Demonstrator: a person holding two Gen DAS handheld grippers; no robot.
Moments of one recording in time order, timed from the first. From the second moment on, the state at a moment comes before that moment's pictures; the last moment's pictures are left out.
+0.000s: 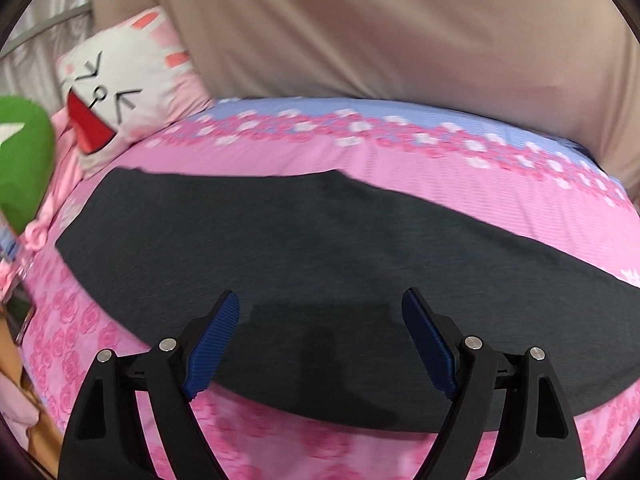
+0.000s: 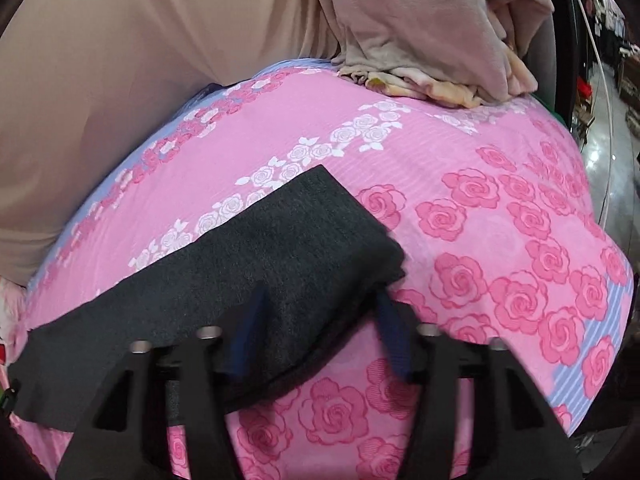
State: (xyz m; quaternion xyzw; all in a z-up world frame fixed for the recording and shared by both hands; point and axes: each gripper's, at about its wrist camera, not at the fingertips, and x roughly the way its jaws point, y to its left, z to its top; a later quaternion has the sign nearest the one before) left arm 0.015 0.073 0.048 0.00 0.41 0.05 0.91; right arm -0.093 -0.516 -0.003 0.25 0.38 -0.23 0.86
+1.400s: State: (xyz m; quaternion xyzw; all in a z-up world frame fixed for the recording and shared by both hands) left arm 0.033 0.130 0.012 -0.01 0.44 0.07 0.90; right arm 0.030 -0.136 0.006 0.10 0.44 0.21 0.87
